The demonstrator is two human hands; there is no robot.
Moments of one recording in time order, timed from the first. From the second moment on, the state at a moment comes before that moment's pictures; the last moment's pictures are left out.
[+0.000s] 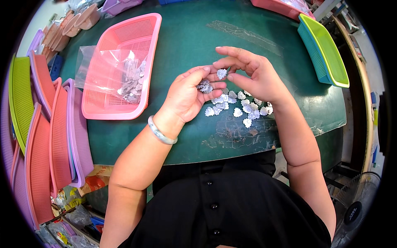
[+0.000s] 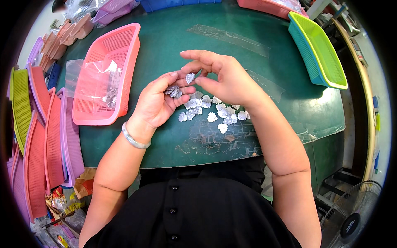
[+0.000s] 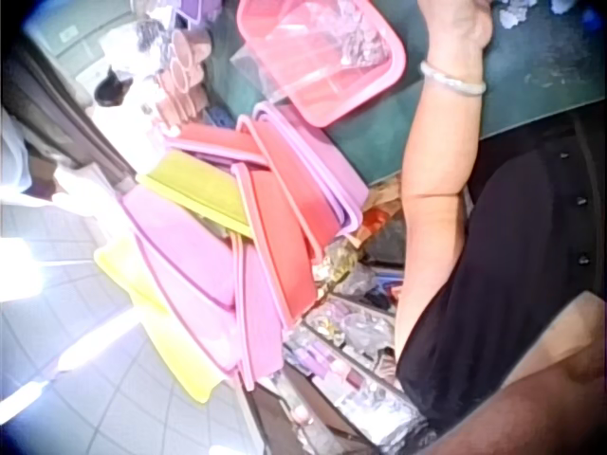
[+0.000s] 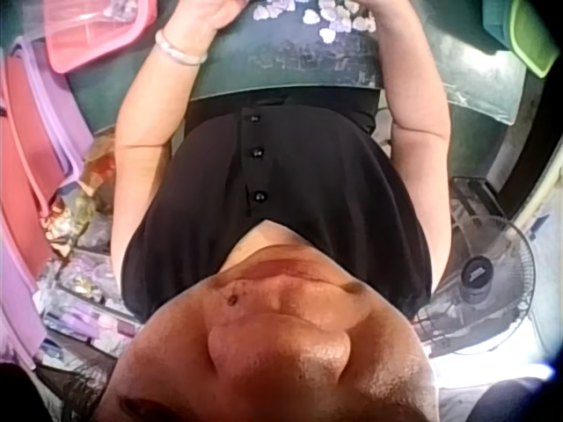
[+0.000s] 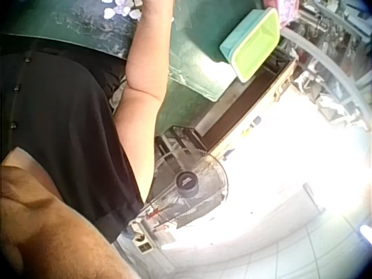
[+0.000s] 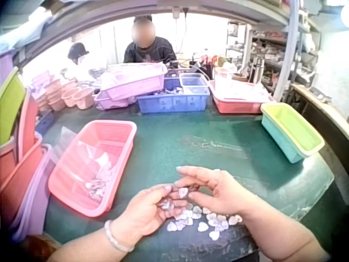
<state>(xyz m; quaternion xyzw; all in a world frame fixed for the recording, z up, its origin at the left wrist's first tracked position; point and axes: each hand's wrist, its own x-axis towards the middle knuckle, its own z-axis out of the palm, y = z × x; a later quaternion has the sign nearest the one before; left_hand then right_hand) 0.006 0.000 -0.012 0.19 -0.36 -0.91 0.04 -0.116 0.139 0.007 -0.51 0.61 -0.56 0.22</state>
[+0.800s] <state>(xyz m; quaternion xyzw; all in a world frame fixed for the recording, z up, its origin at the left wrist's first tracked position) 0.002 -0.010 -0.019 0.14 -0.91 -0.38 0.10 -0.140 0.140 0.000 -0.49 0.78 -0.40 0.03</state>
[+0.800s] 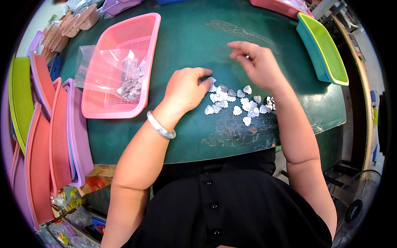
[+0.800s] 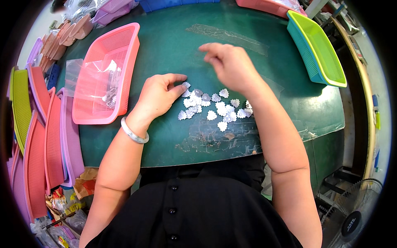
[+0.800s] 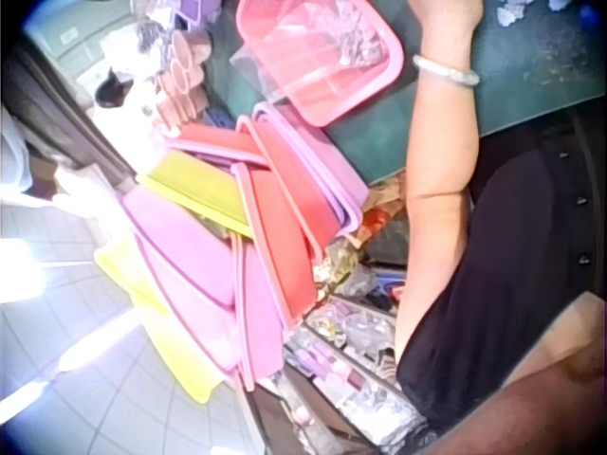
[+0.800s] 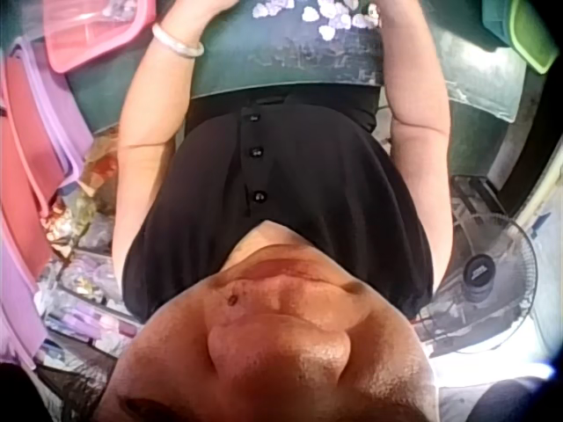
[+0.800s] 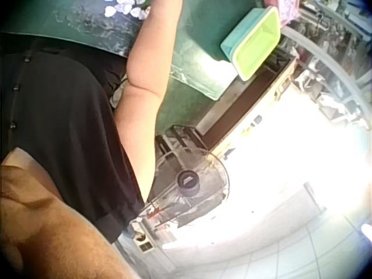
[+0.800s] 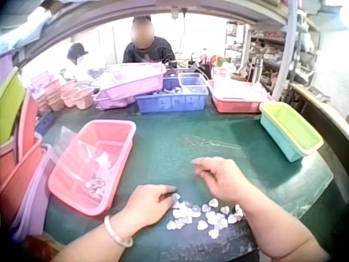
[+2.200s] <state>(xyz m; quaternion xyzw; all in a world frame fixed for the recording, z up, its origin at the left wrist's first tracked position) 0.005 0.000 -0.013 0.20 -0.51 -0.84 0.07 -0.115 0.135 0.010 -0.29 0.54 -0.68 0.41</state>
